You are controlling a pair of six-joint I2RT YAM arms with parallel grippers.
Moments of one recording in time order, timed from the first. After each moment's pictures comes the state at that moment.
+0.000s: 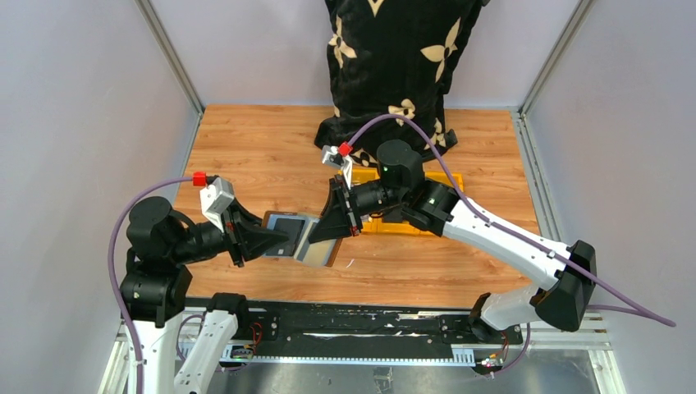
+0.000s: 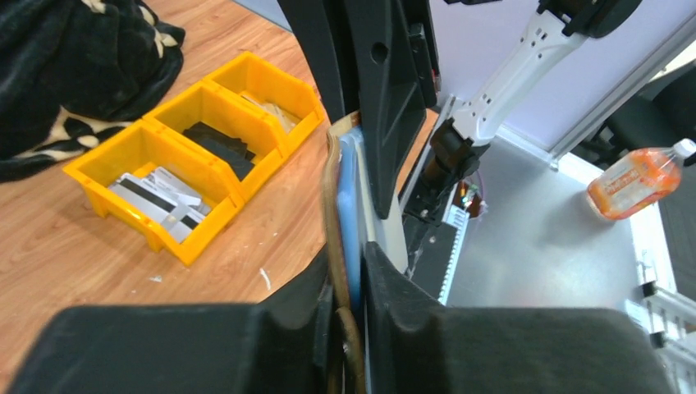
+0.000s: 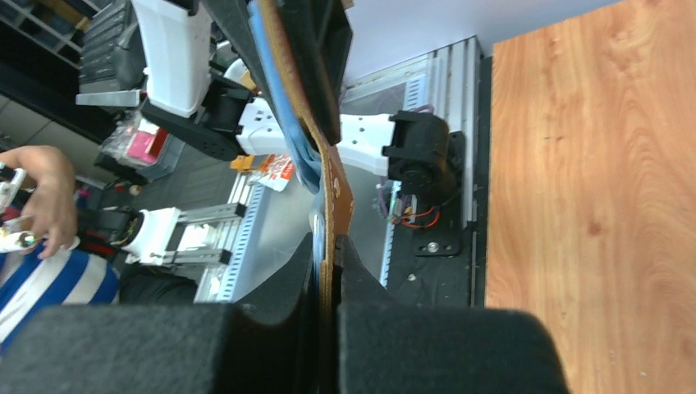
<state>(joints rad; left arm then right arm) -0.06 0.54 1.09 -0.72 1.11 -0.13 0.96 1.36 1.29 -0.06 -0.90 0.45</state>
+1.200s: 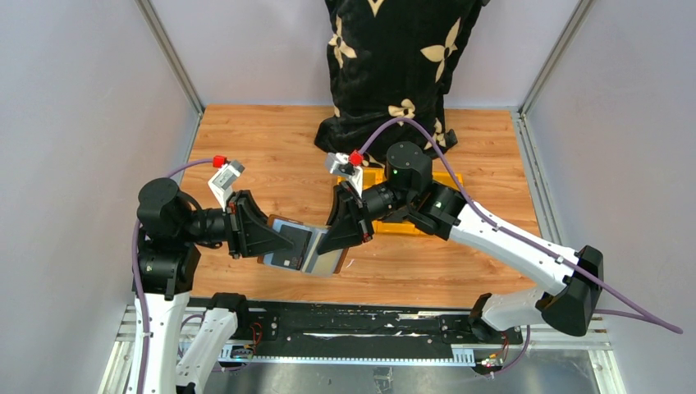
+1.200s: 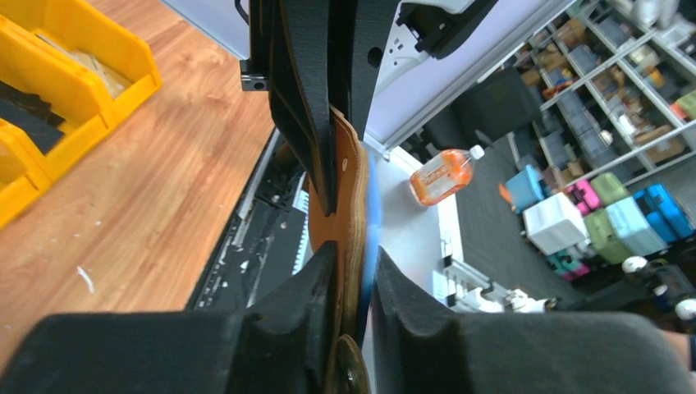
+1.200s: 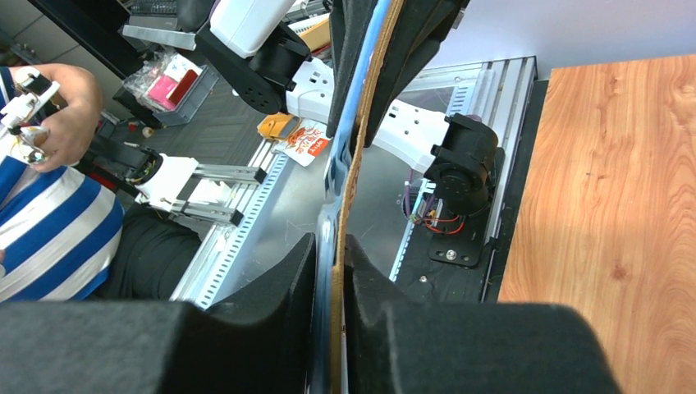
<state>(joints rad) -0.06 0.63 1.04 -0.50 1.41 -0.59 0.96 1.31 1.25 0.01 -1.08 0.37</state>
